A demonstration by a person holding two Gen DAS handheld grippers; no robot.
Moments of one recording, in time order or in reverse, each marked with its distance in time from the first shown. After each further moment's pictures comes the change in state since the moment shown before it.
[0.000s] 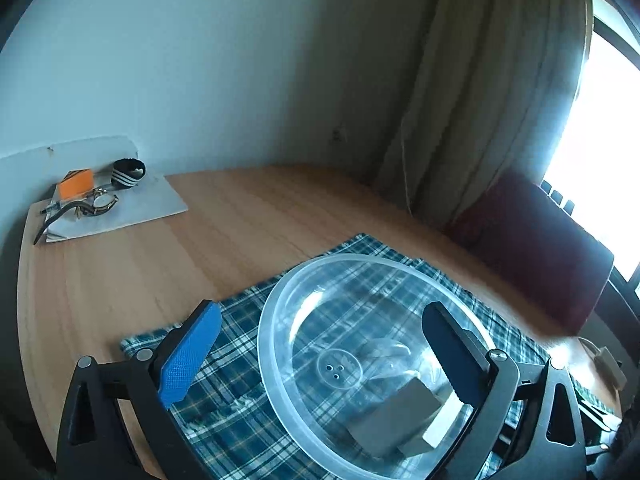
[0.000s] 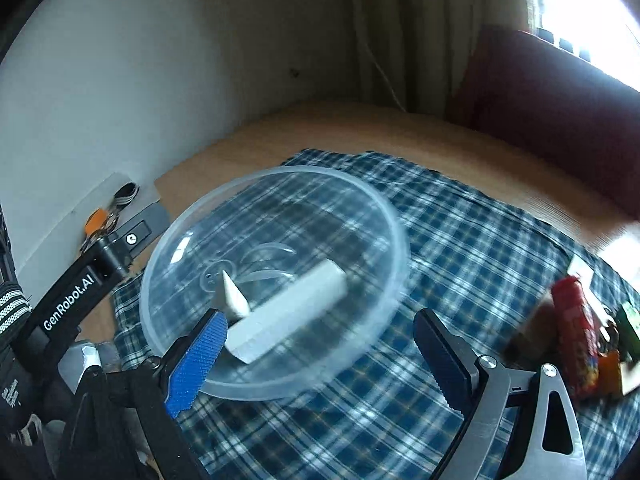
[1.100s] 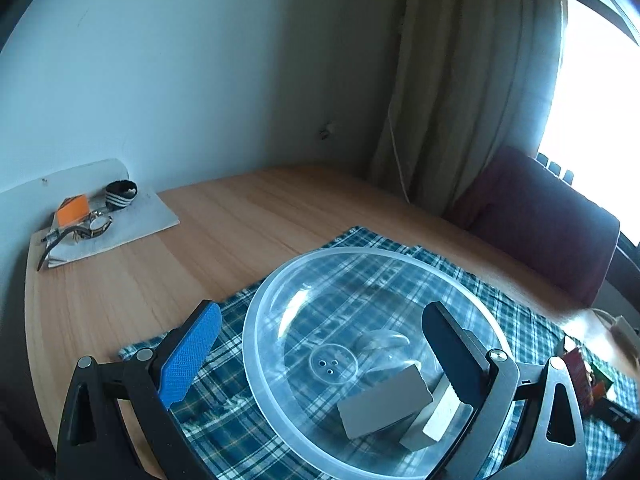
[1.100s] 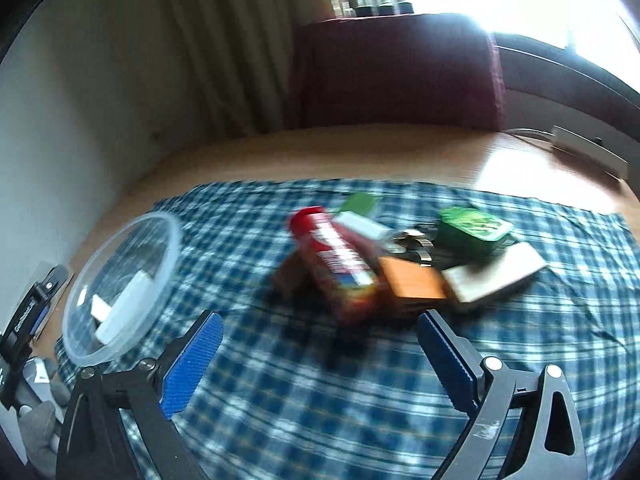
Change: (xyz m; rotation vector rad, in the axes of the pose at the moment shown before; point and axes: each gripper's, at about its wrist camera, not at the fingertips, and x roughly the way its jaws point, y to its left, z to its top) left arm 0.001 -0.021 -0.006 0.121 -0.013 0.031; right arm -0.080 -0.137 -0.060 0.340 -0.109 -0.261
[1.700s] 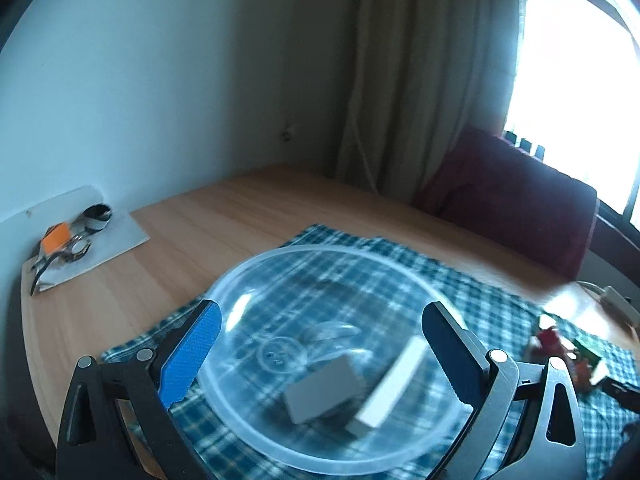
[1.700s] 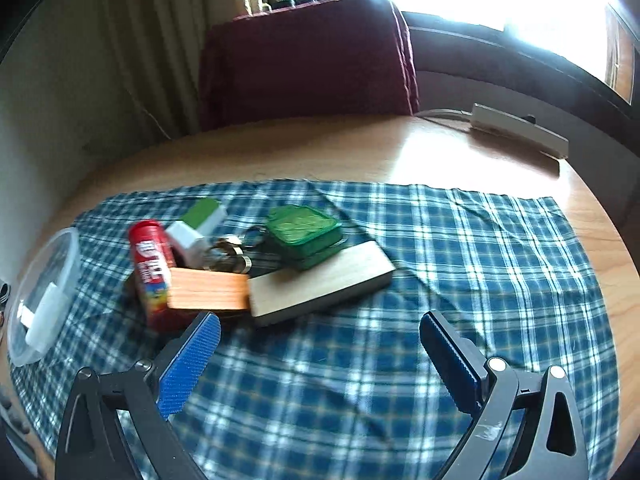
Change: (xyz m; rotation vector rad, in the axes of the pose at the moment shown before) left arm -0.019 -0.044 0.003 0.105 0.007 -0.069; right arm 0.004 -0.099 0.011 0.048 0.040 -0.175
